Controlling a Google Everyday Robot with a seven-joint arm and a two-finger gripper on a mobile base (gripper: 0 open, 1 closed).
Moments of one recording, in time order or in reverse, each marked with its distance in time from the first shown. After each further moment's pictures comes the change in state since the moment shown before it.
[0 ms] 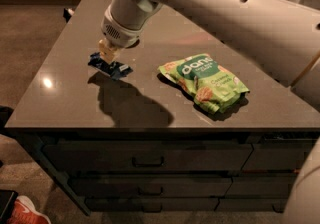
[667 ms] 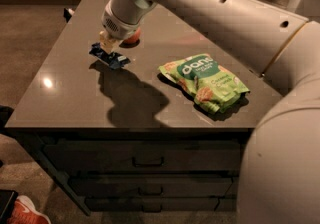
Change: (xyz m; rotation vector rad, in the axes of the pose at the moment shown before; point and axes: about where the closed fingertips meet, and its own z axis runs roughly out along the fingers) arm -0.027 -0.044 0.024 0.044 -0.047 0.042
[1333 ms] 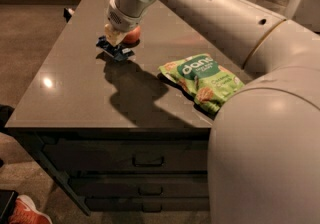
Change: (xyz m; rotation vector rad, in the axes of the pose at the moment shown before) arm -0.012 -0.038 0.014 0.037 0.014 0.035
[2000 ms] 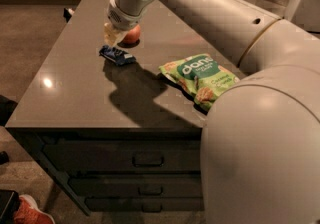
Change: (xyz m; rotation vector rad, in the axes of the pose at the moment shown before) arm -0.002 -0.012 0.003 0.013 0.008 0.014
